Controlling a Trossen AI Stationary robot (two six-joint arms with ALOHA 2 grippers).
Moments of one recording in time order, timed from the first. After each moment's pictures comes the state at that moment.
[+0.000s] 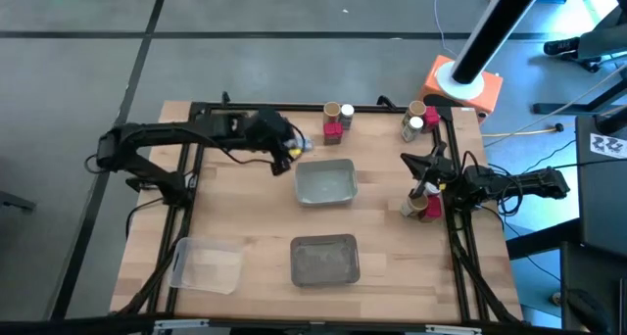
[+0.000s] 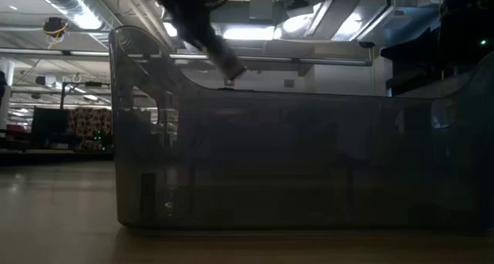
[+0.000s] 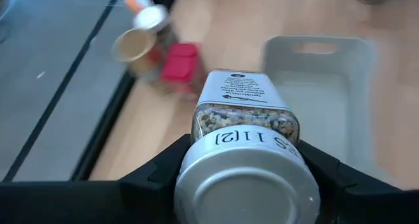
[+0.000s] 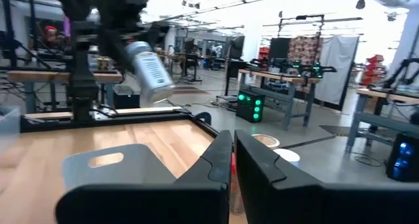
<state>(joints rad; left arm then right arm) 0.19 1.41 1.27 -0.66 -0.24 0.04 0.14 0.10 0.02 0.26 0.61 -0.19</state>
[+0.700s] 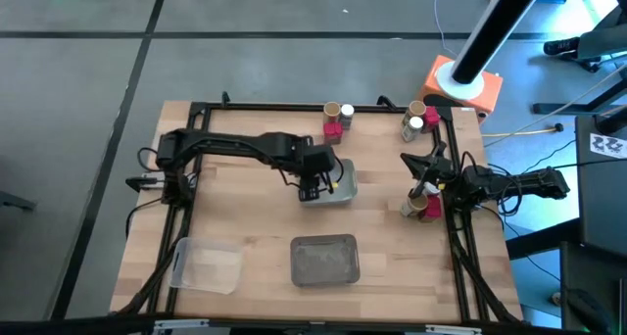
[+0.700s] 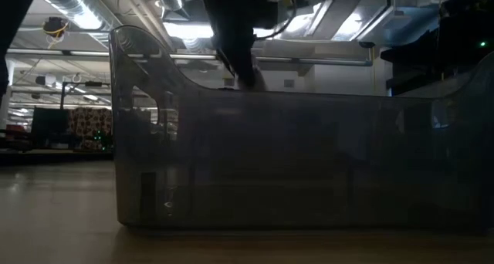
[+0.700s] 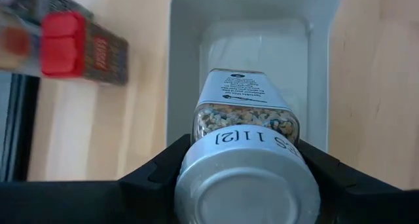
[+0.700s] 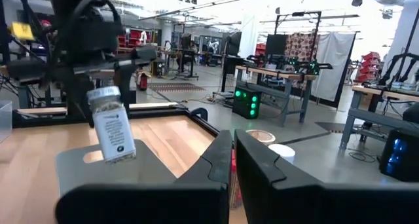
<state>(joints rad) 0.05 1.89 1.68 -0.96 -0.24 -0.01 0.14 0.10 0.02 0.24 0.62 -0.19</state>
